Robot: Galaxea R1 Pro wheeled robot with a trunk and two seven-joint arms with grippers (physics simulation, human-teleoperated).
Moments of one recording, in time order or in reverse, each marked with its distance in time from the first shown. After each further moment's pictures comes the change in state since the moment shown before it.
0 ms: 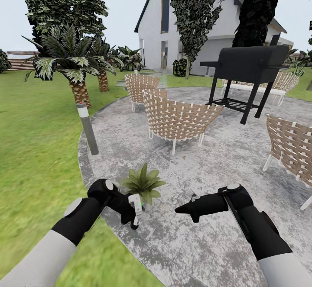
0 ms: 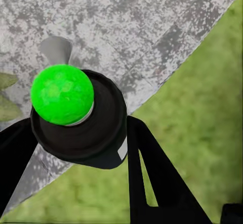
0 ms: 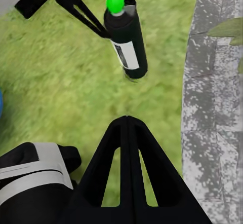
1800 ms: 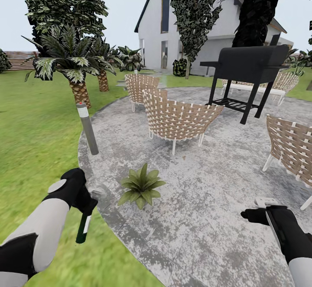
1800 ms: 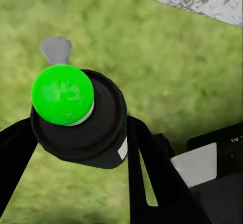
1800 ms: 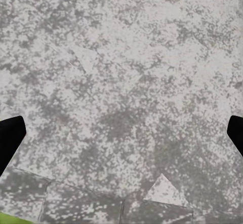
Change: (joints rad) left arm -0.258 -0.002 0.657 0.586 -0.685 0.474 0.011; right arm 0.013 -0.106 -0.446 0.388 -0.008 0.006 -1.059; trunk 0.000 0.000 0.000
